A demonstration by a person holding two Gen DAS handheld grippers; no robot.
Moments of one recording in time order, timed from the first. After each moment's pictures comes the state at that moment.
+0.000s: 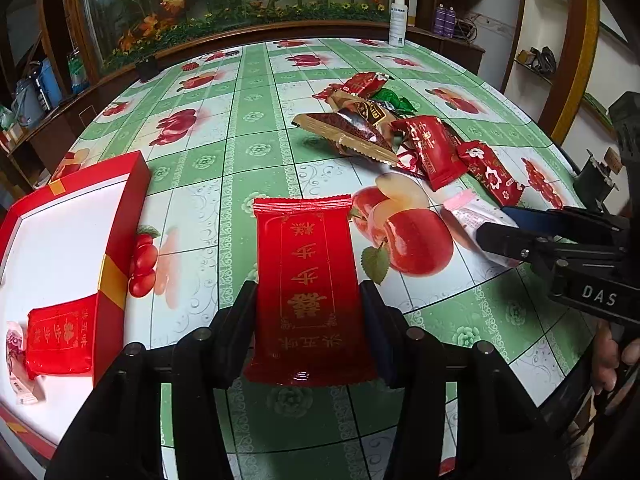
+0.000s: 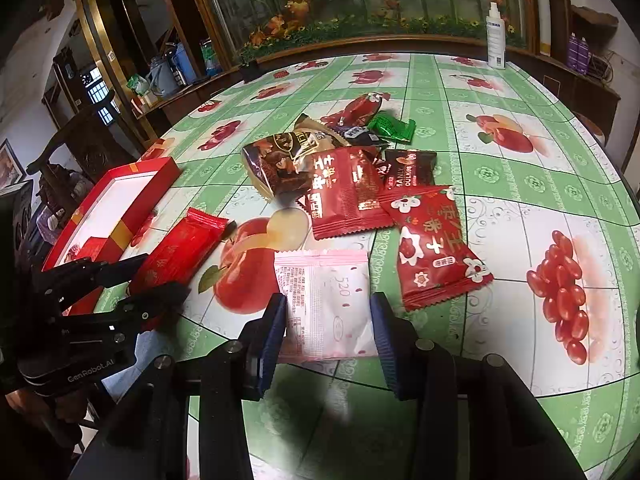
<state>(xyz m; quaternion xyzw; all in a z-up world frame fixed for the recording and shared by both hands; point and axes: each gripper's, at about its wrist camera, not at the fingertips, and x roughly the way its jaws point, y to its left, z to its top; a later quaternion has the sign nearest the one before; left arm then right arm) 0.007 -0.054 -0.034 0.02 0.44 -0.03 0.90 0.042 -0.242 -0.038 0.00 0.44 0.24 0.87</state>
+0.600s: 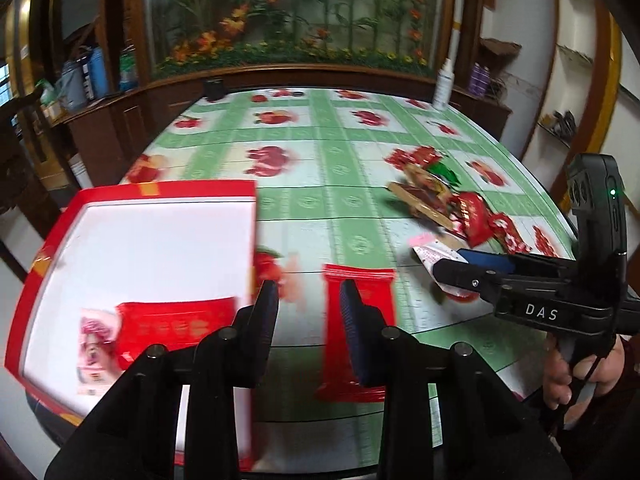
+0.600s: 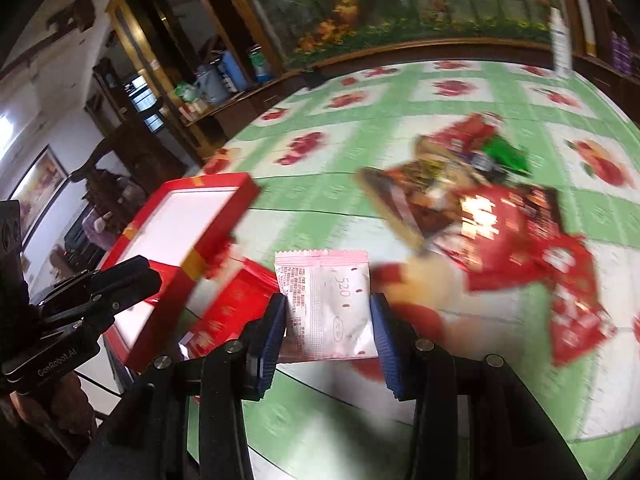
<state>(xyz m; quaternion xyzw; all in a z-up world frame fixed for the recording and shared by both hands) -0.031 0.028 0.014 -0.03 0.38 0.02 0.93 0.049 -0.158 -0.022 0.04 0.42 0.34 0.84</state>
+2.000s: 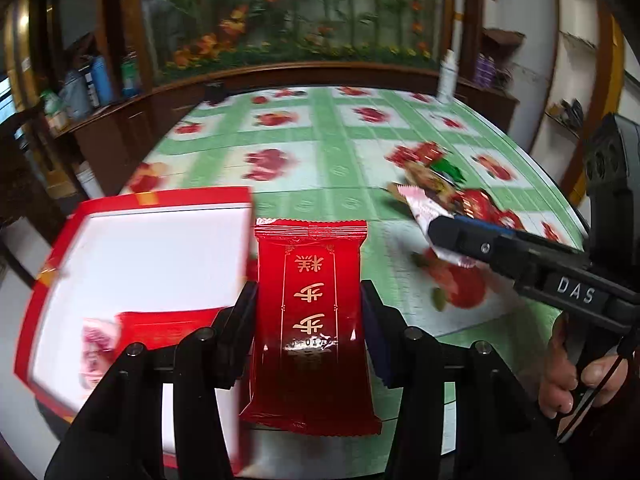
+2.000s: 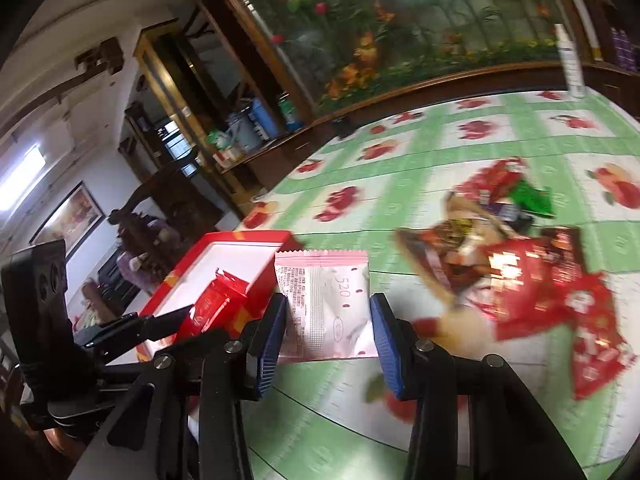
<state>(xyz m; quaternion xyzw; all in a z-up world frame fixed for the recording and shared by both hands) -0.024 0.017 0.017 -0.02 0.38 0.05 0.92 0.050 -0.164 -0.003 0.11 0.35 0.39 0.85</state>
